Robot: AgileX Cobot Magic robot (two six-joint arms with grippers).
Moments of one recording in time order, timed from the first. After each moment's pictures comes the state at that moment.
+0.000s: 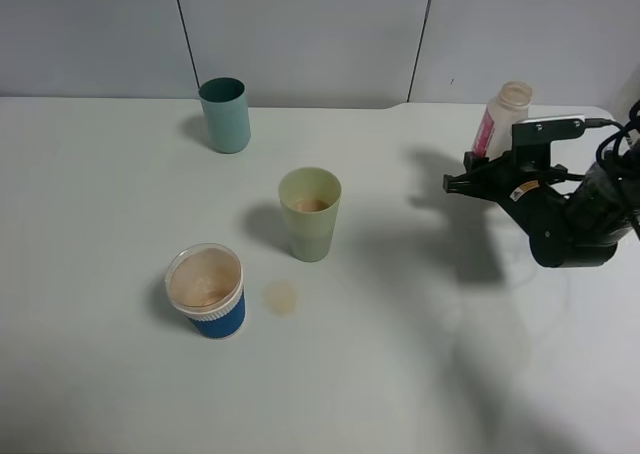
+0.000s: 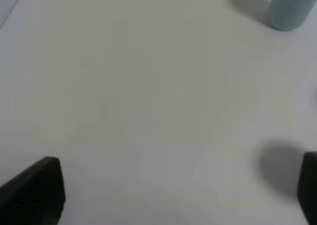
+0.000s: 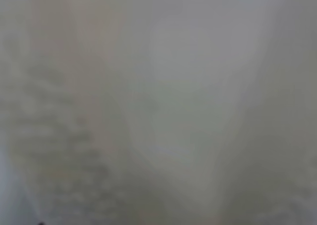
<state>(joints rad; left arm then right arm) 0.10 -0.01 -0.51 -0.01 1.05 -0.07 0.12 2.20 -0.65 0.10 -1.21 -0.14</state>
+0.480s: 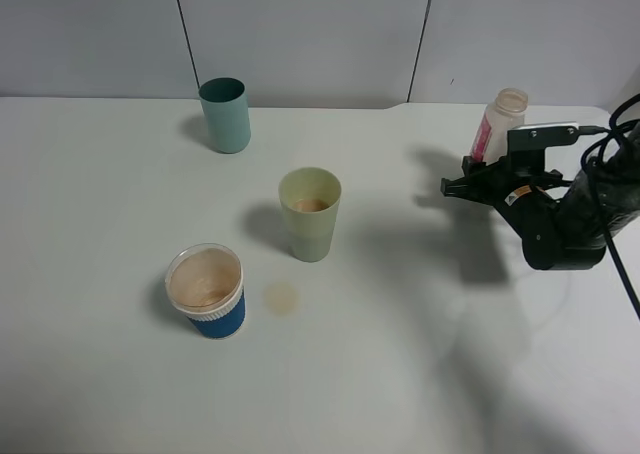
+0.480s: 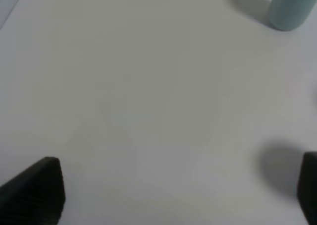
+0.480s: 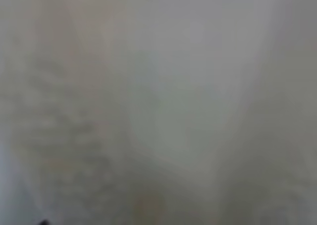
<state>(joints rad) 0.10 -0.01 -0.51 -0.01 1.05 -0.07 0.12 2.27 -0.69 0.11 -1.23 -0.14</state>
